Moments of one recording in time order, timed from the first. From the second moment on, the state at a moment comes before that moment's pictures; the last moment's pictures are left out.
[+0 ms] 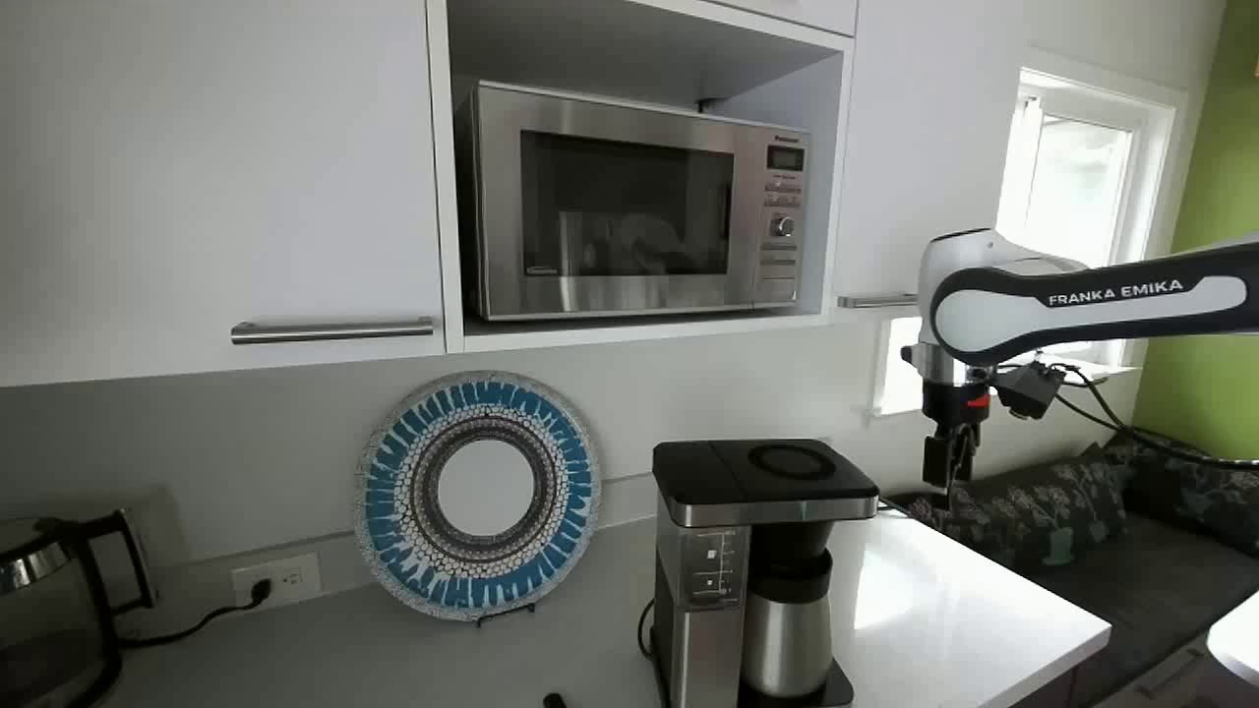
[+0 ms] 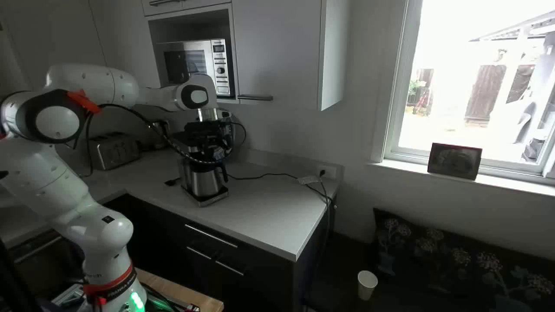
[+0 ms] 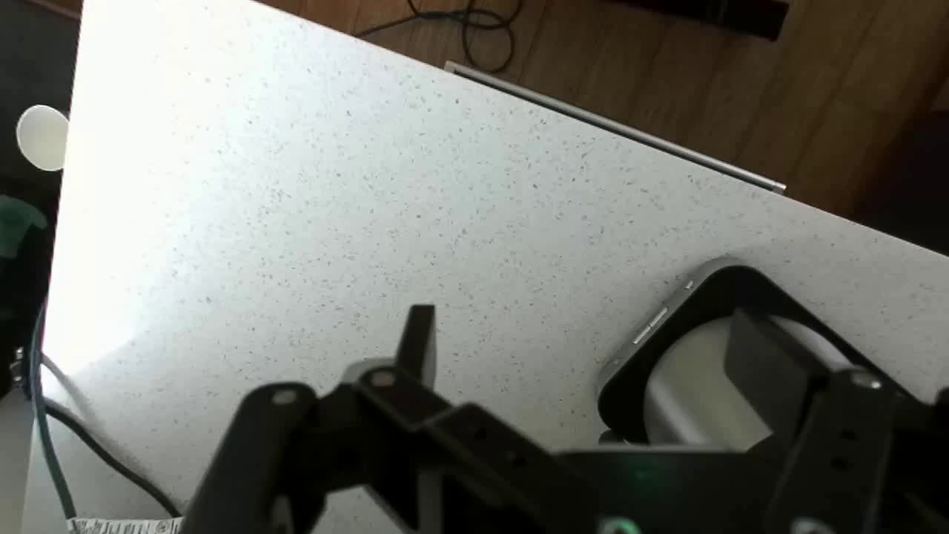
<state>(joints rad) -0.05 -0.33 -0.12 -2.12 -0.17 1.77 -0.35</state>
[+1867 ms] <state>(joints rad) -0.19 -0.16 -0.27 -2.33 0.18 1.85 -0.18</state>
